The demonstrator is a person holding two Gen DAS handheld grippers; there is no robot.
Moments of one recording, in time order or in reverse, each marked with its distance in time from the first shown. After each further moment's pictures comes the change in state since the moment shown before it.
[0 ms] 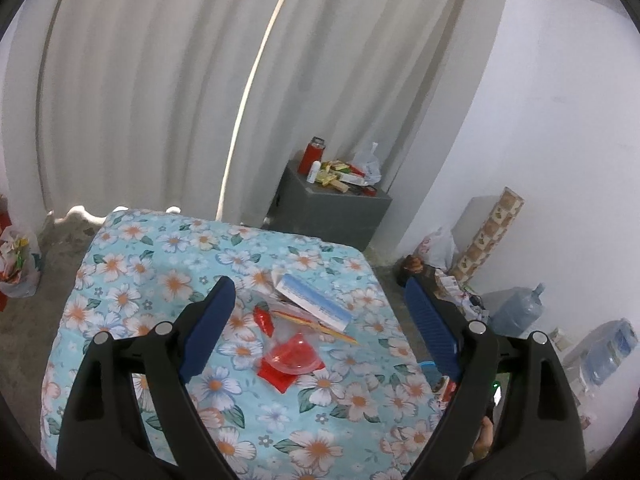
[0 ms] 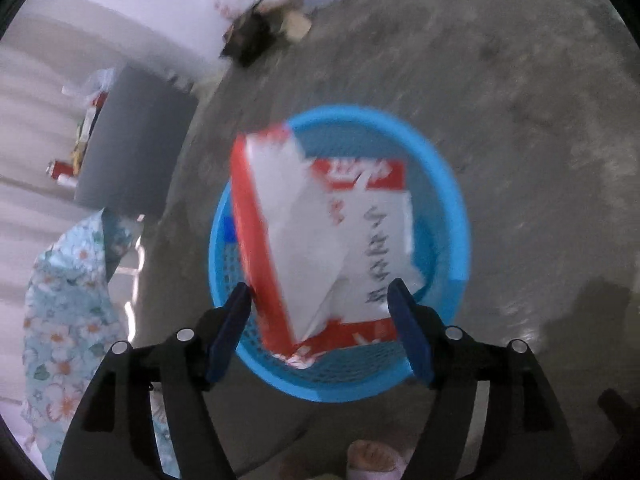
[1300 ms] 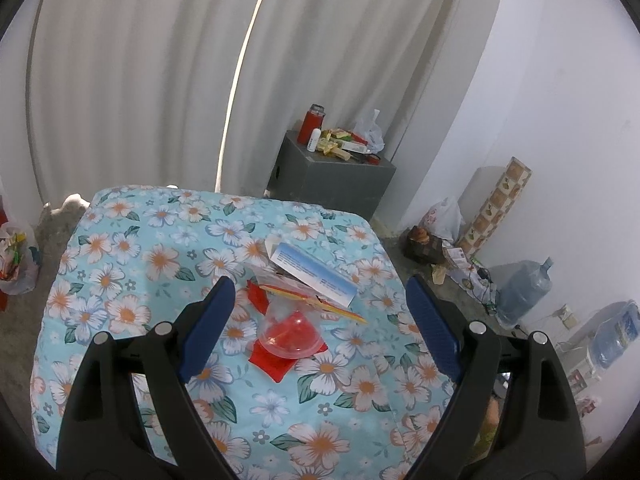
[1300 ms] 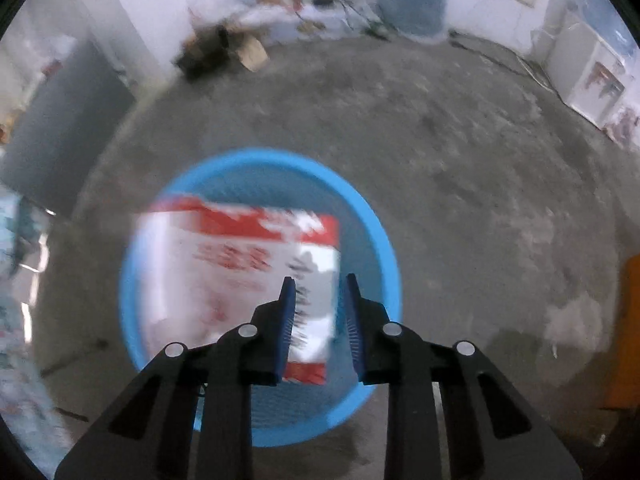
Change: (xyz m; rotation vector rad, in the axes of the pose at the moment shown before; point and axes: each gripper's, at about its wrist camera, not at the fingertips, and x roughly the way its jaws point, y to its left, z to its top) left arm 0.048 -0.003 -0.023 0.022 0.108 0.020; right arm -0.001 0.032 0.019 -0.180 -0.151 -0.339
